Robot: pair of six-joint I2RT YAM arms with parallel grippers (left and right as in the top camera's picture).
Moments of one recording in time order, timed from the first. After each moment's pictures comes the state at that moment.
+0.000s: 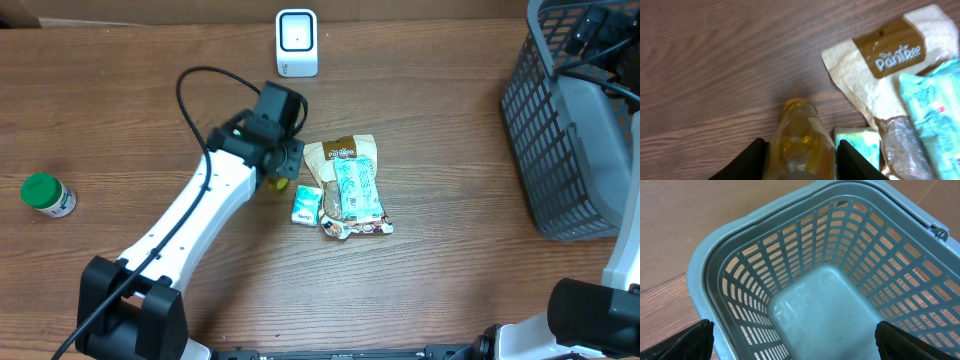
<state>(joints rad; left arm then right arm) -0.43 1.66 1.29 -0.76 -0.14 -0.16 -0.26 1.70 1.99 -1.01 0.18 0.17</state>
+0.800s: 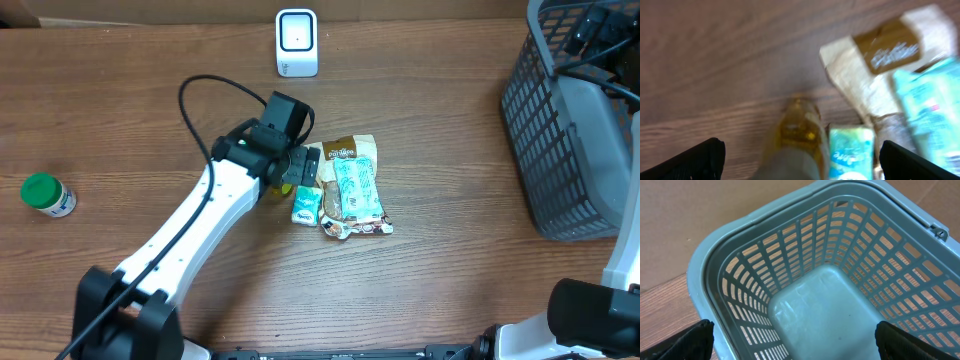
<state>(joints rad) -0.46 1.61 1.28 -0.76 -0.17 -0.23 -0.26 1.70 1.99 -1.01 0.18 0.17</state>
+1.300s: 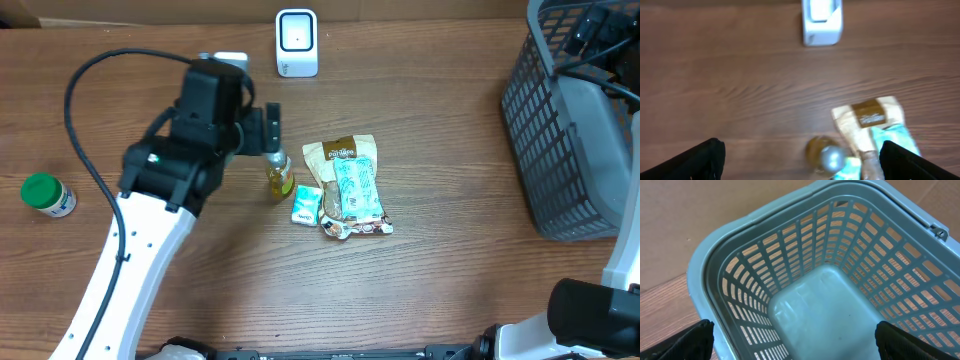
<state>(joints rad) -0.30 1.39 1.46 -0.90 -0.15 -0.24 -0.26 1.70 1.99 -1.01 0.18 0.17</state>
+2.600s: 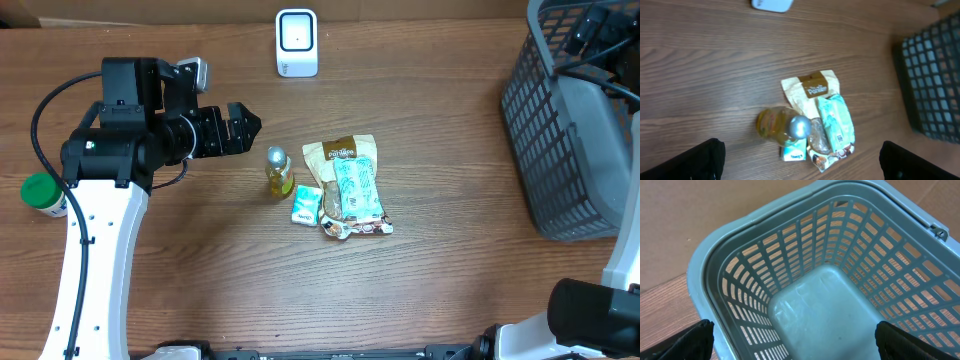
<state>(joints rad) -0.02 1.41 1.46 -0.98 0.45 -0.19 -0.26 1.70 1.99 -1.01 0.18 0.17</state>
